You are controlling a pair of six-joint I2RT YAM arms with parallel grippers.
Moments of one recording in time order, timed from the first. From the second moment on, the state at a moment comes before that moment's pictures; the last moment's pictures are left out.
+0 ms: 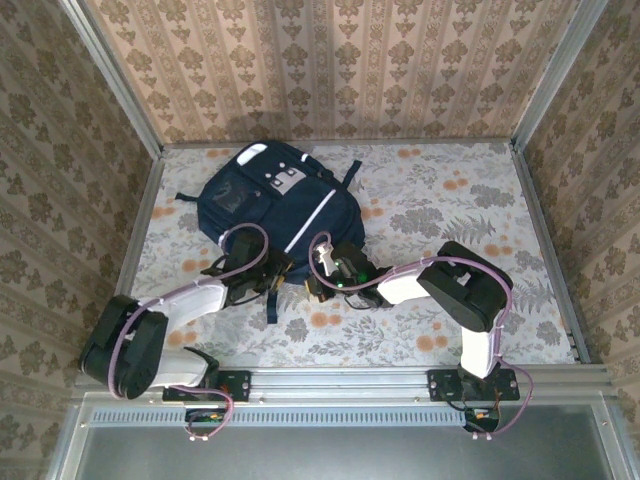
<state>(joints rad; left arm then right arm) -0.53 1.33 0.52 -0.03 0.21 -1.38 0.81 1.89 0.79 0.46 -0.27 0.46</state>
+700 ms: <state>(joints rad) -0.52 1.46 0.69 -0.18 0.19 -1.25 0.79 1.81 0.97 -0.08 -0.14 0.21</state>
